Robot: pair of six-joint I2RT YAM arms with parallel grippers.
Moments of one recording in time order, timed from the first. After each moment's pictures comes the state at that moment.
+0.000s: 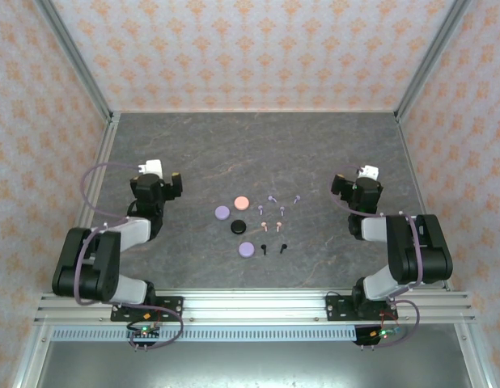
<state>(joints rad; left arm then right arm) -0.03 1.38 0.46 0.48 -0.27 -0.08 0.01 1.51 0.42 0.65 0.17 0.17</state>
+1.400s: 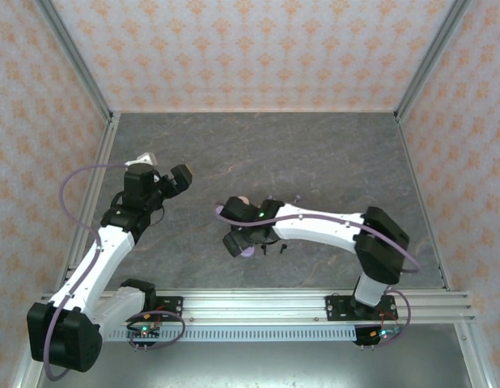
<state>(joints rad) -0.13 0.97 0.72 -0.32 -0.01 -0.63 1.11 1.73 1.26 -0.78 0.12 0.44</state>
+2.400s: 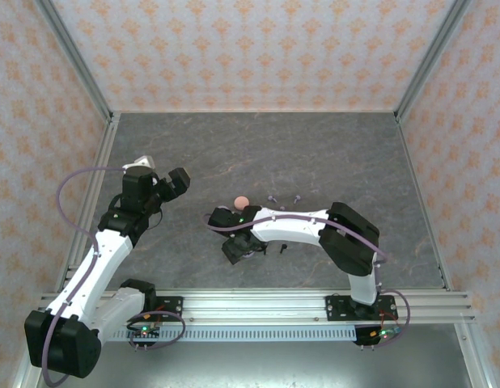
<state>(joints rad) -0.14 0.93 0.72 -0.38 -0.03 -0.63 1.13 1.91 1.32 -0.83 0.10 0.49</state>
